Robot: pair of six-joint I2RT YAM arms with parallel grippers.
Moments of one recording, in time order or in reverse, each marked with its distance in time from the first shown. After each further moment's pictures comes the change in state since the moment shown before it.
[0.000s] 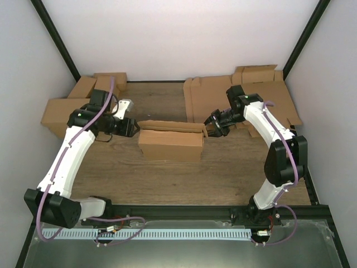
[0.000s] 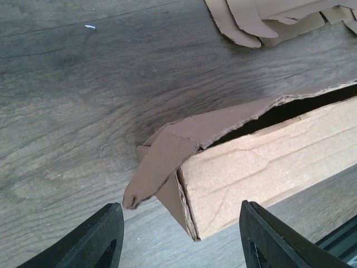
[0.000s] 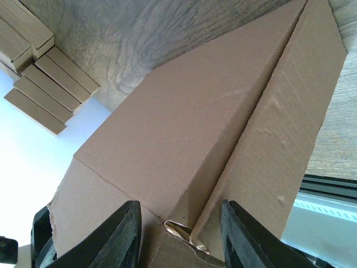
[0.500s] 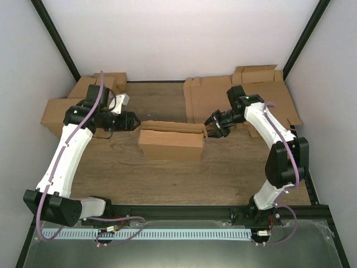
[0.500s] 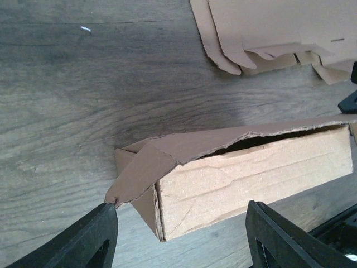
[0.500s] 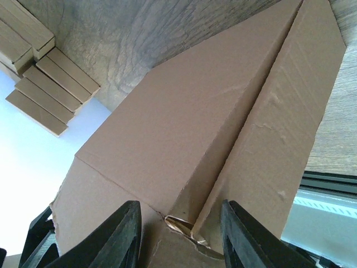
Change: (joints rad) left arm 0.015 0.022 0.086 -0.031 0.050 -0.199; right arm 0.000 -0.021 -0.014 0.000 0.001 0.021
